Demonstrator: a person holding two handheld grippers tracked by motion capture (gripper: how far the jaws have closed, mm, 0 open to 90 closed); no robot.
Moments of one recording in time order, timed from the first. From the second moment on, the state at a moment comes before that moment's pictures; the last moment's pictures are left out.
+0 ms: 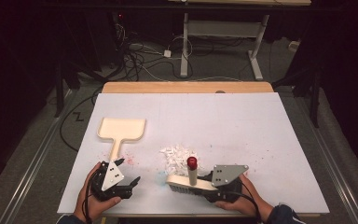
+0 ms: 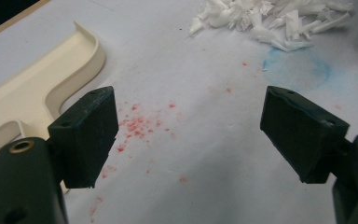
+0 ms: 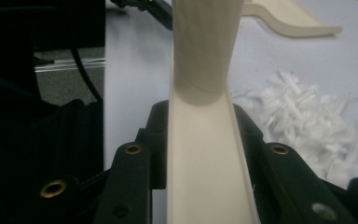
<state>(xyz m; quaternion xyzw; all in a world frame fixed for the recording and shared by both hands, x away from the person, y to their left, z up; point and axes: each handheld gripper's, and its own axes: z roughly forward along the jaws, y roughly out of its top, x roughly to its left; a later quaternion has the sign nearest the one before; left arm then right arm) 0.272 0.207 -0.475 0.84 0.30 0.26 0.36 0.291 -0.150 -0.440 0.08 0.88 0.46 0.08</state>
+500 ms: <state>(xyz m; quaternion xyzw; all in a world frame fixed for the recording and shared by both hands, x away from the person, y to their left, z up) 0.271 0.205 -0.477 0.85 0.30 0.25 0.36 0.324 -0.161 -0.417 0.10 0.86 0.48 0.12</state>
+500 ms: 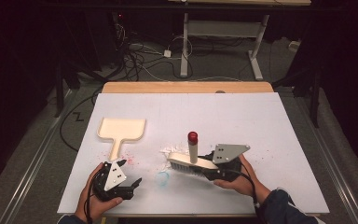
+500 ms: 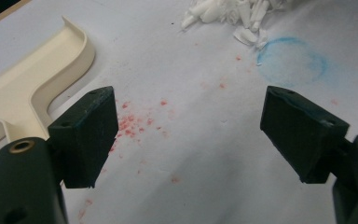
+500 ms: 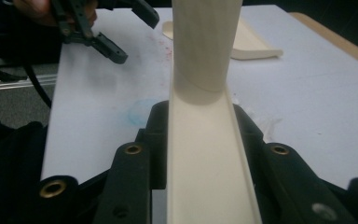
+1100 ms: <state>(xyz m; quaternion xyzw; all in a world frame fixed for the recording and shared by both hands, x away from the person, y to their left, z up) 0.271 0.202 -0.476 0.85 0.30 0.25 0.35 0.295 -0.220 -0.426 0.19 0.88 0.41 0.17</state>
